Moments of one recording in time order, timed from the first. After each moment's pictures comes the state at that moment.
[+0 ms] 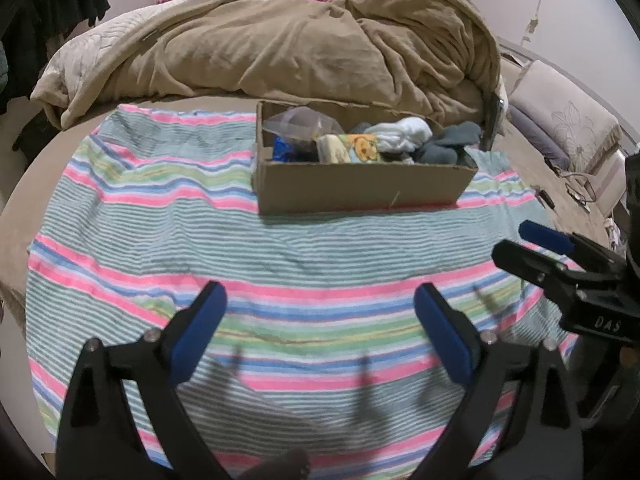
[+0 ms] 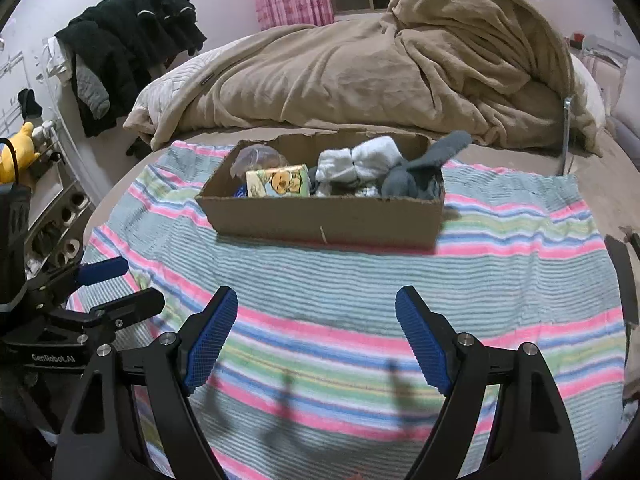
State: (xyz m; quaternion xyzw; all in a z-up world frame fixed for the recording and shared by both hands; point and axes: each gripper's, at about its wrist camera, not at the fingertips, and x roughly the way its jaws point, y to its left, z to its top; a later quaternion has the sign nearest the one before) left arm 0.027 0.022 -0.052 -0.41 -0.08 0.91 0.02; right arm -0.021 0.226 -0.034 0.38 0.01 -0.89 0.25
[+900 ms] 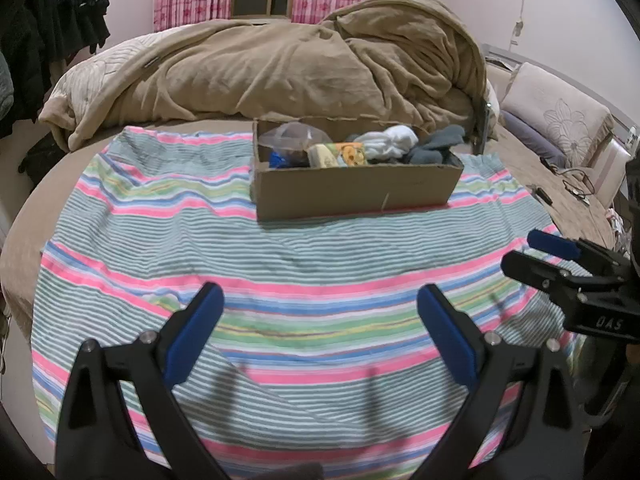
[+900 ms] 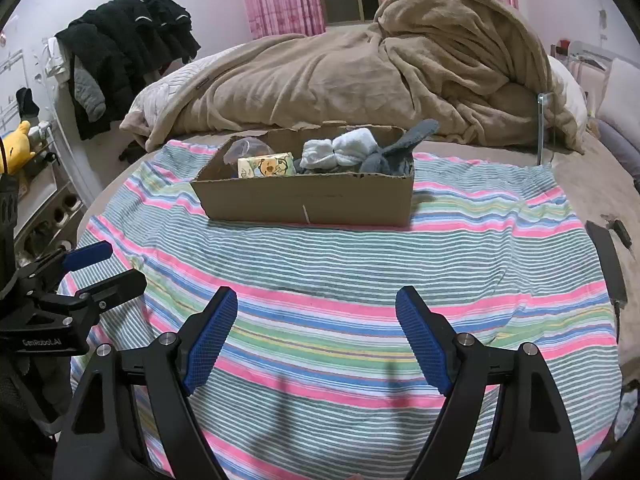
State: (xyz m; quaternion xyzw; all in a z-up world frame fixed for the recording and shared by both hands) left arm 0.050 0.030 -0.051 -0.36 -0.05 0.93 0.02; right arm 0.005 0.246 -0.041 0.36 0.01 -0.90 0.23
